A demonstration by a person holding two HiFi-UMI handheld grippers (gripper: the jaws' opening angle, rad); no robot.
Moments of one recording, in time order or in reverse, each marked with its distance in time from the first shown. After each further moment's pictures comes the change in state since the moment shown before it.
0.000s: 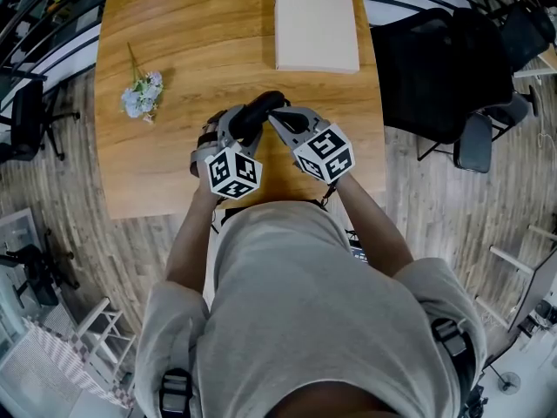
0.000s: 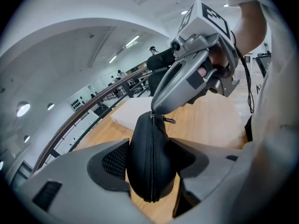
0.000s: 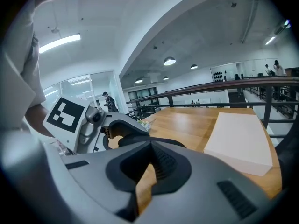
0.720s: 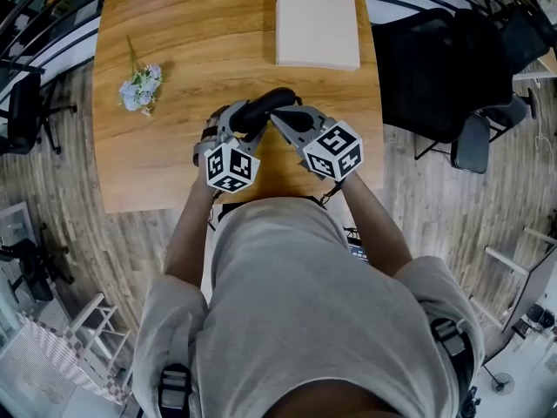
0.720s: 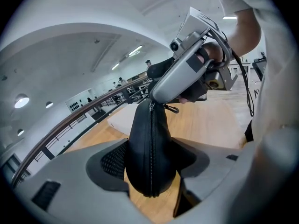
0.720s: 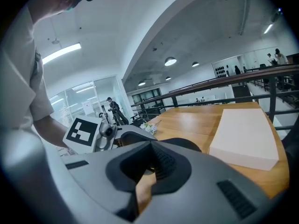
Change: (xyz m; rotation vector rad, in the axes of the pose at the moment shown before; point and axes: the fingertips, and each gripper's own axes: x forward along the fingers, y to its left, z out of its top) left arm 0.008 -0.011 0.002 -0.053 -0.128 -0.027; right arm -0.014 0.011 0.007 0.056 -0.021 0.097
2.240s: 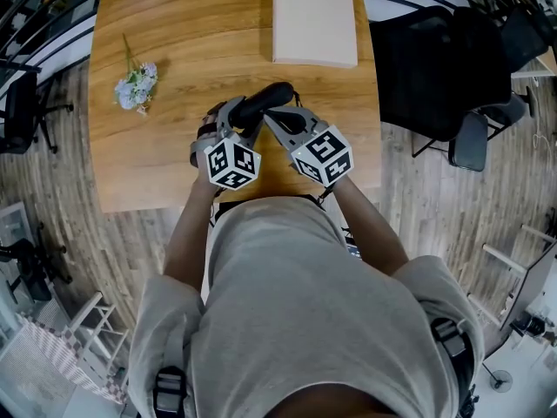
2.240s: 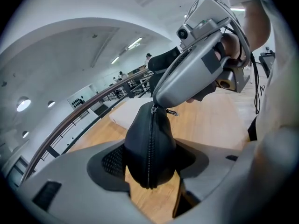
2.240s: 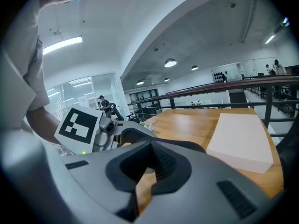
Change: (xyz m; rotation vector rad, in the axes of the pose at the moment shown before) left arm 0.006 0.004 -0.003 0.014 0.097 0.028; right arm 0.005 0.004 -0.004 -0.048 -0.005 -0.069
